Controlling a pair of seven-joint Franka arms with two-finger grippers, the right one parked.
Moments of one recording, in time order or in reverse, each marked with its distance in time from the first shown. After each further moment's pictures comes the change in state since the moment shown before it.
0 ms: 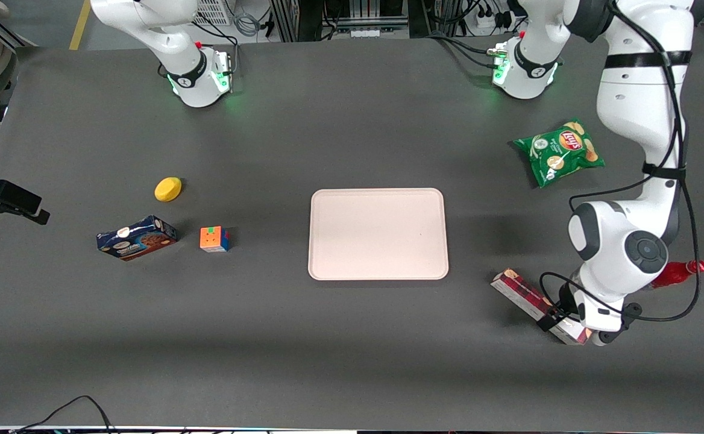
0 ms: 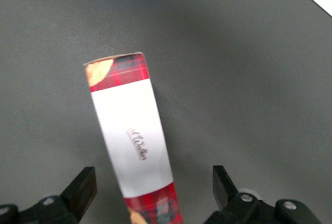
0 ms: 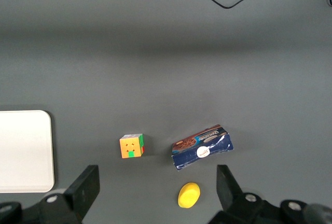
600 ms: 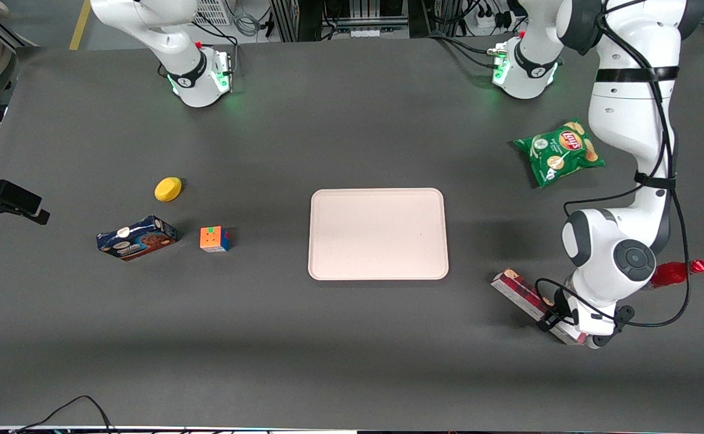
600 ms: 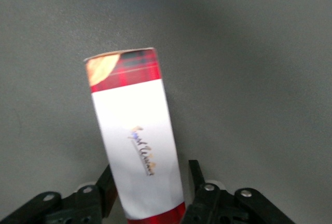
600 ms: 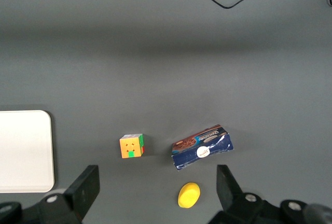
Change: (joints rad) arm -0.021 0.050 0.026 0.030 -0.002 0.000 -0.035
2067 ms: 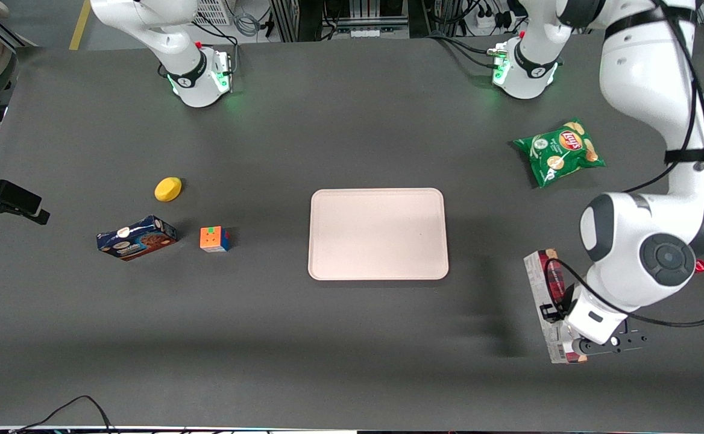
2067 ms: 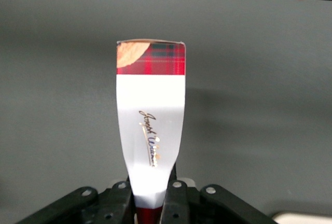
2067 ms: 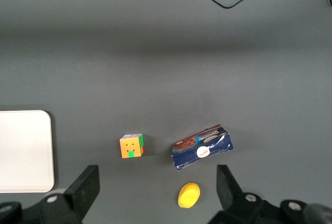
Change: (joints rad) arm -0.063 -0.120 0.013 0.223 0.109 -0.393 0.429
